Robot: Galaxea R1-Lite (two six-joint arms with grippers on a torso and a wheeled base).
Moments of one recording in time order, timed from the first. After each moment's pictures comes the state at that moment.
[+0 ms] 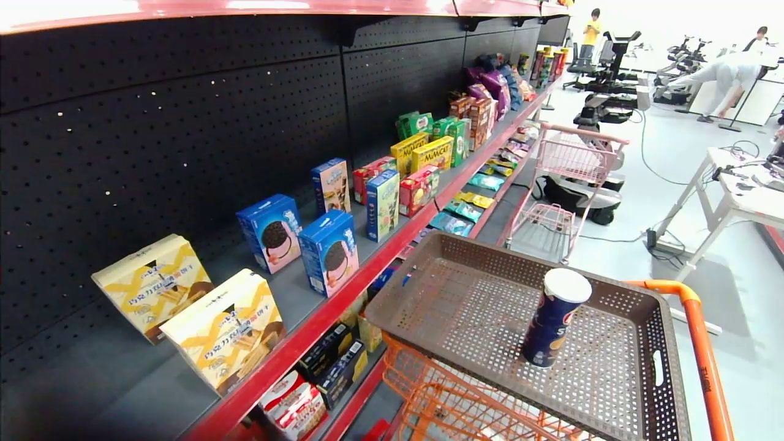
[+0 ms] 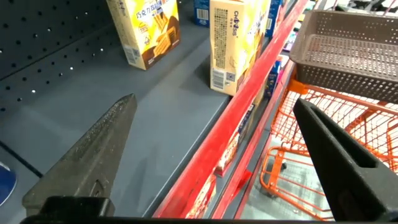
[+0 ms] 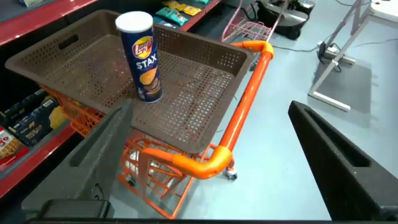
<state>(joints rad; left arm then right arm) 0.00 0.00 0.00 0.00 -0.03 0.03 -0.06 0.11 -0.33 0.29 -0.02 -0.04</state>
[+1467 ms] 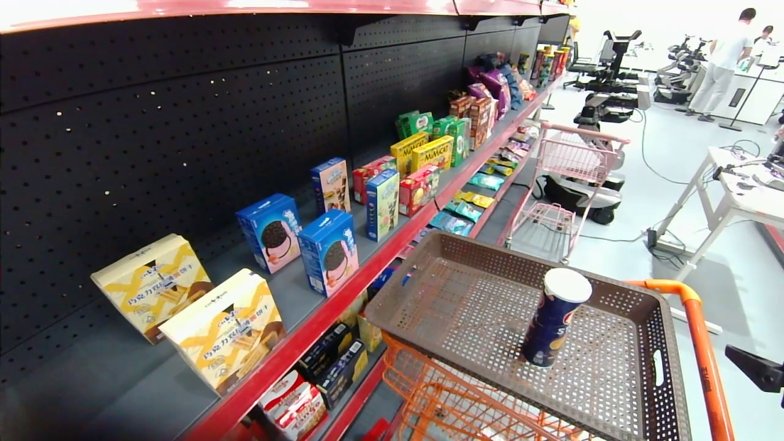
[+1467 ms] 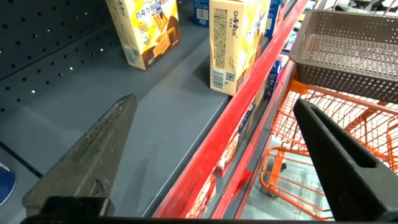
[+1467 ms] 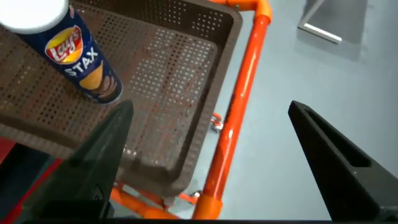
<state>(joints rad) 0.00 0.00 0.00 0.00 -0.03 0.03 -0.15 1.03 -0.28 -0.39 -0.06 -0.03</state>
